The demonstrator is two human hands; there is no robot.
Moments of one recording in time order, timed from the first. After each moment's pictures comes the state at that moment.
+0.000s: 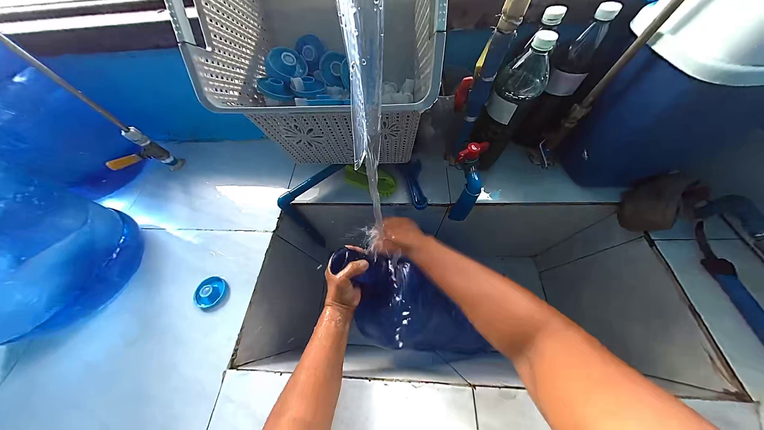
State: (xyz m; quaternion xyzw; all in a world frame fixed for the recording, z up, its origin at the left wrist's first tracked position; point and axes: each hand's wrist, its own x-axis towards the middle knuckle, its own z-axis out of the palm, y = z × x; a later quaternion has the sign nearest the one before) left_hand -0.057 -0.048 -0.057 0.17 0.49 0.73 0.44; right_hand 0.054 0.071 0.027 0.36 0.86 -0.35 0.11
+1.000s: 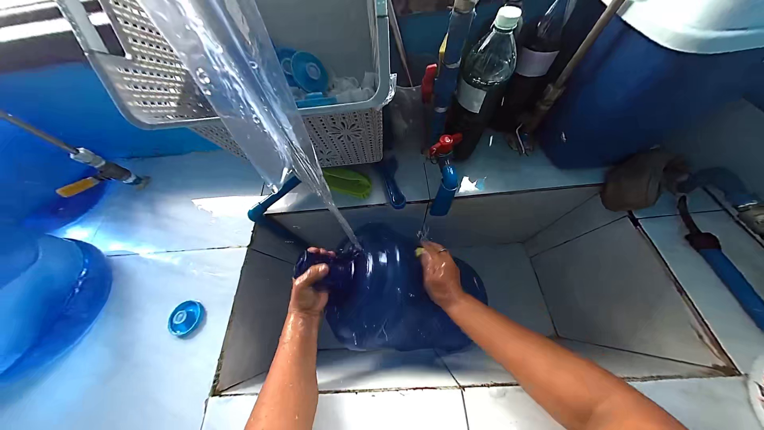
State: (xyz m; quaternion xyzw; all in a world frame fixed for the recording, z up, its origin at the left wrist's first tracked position) left_hand -0.097 -0.042 -0.068 0.18 0.49 0.73 0.44; right_hand 0.161 0.017 -0.085 0.51 0.76 -0.32 -0.24
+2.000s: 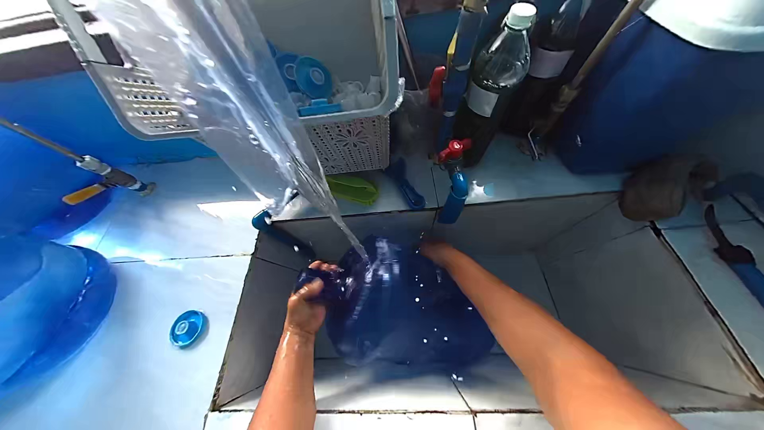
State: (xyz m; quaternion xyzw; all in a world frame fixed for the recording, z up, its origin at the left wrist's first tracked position) left_hand -0.111 -0.057 -0.073 0.20 0.47 0.72 0.47; right_hand 0.148 0.121 -0.110 0.50 0.71 -0.50 -0.02
